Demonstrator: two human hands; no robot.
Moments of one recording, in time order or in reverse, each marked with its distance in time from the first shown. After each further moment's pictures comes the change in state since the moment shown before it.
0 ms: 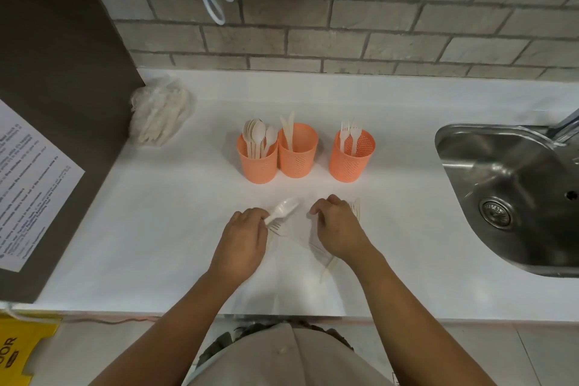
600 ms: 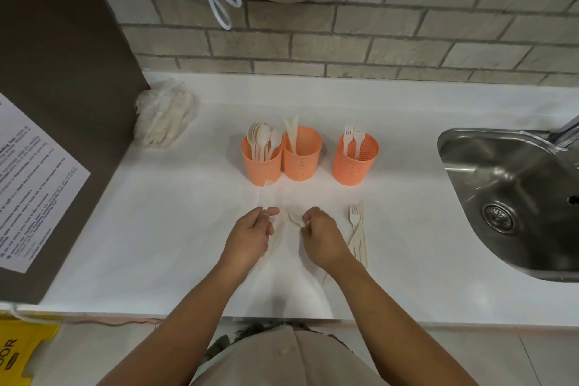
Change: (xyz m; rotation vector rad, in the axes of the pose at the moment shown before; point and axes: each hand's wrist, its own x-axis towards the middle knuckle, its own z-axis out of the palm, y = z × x) left_hand 0.011 0.026 -0.017 -0.839 -0.123 -0.613; right_hand -0.005 -0.030 0.027 0.134 -0.045 0.129
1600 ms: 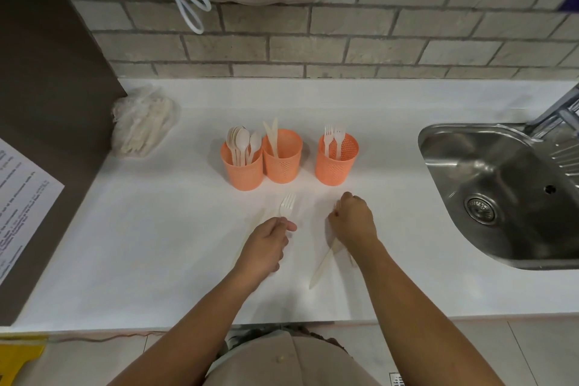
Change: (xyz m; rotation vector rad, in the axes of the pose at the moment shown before) left_hand -0.011 0.010 0.051 0.056 -0.151 -0.084; right_hand 0.025 0.055 -0.060 -0.148 0.178 0.289
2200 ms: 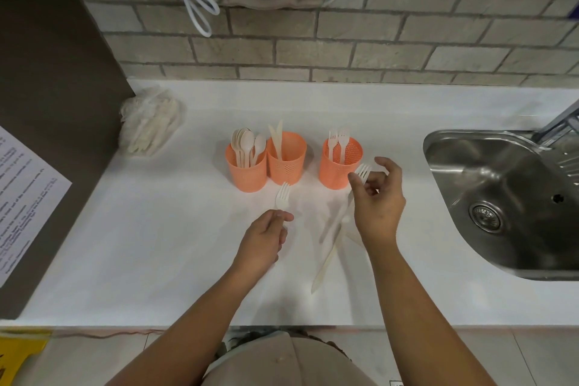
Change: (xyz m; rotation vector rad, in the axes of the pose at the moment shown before) left_hand -0.001 0.010 -0.005 -0.019 0.064 0.103; right_hand -0.023 -0.021 -0.056 0.892 0.477 -0.122
